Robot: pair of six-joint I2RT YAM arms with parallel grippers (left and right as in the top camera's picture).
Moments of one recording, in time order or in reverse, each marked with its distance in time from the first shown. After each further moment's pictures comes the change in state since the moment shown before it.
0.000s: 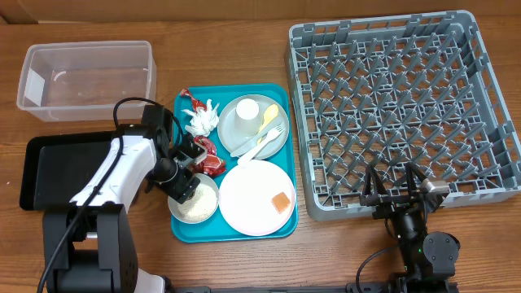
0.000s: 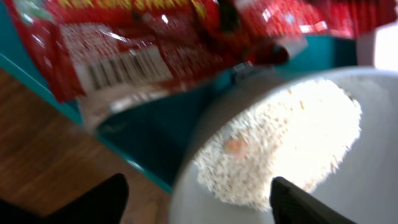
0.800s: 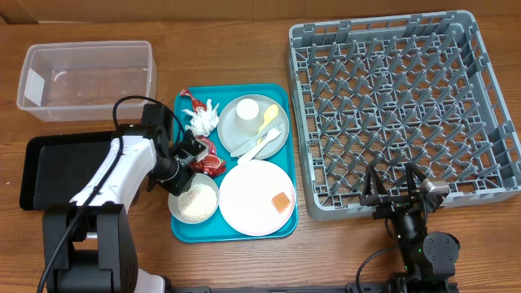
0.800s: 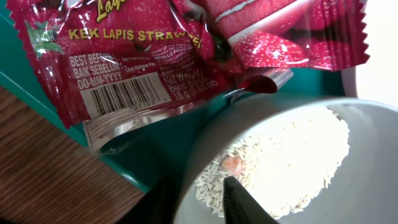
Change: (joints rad) left arm 0.000 0.000 -0.001 0.021 0.042 -0.003; right arm 0.000 0.000 0.000 0.000 0.000 0.000
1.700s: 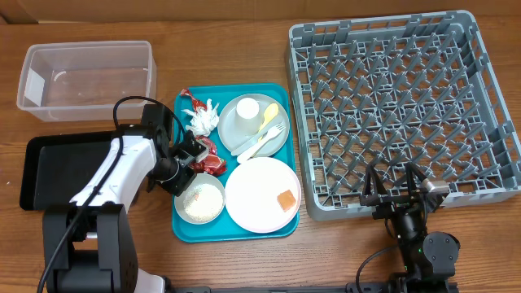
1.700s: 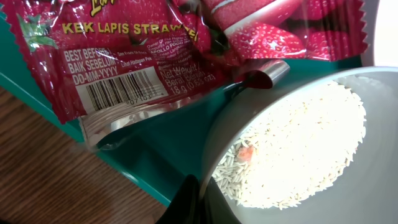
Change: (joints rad) left arm 0.000 0.000 0.000 -0.007 0.002 0.007; right arm 0.000 0.000 0.000 0.000 0.000 0.000
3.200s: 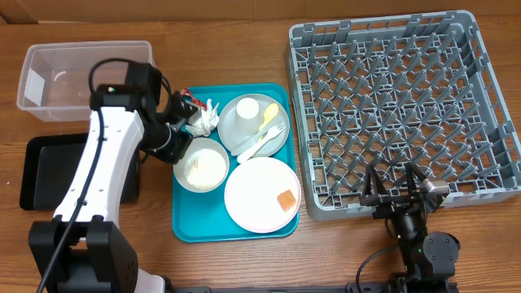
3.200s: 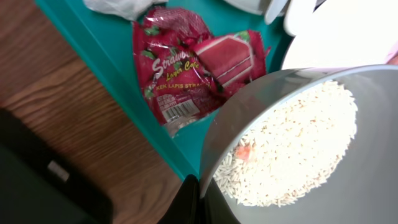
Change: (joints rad) left arm 0.000 0.000 0.409 -0.320 0.063 -0.157; right arm 0.000 0.000 0.000 0.000 0.000 0.000
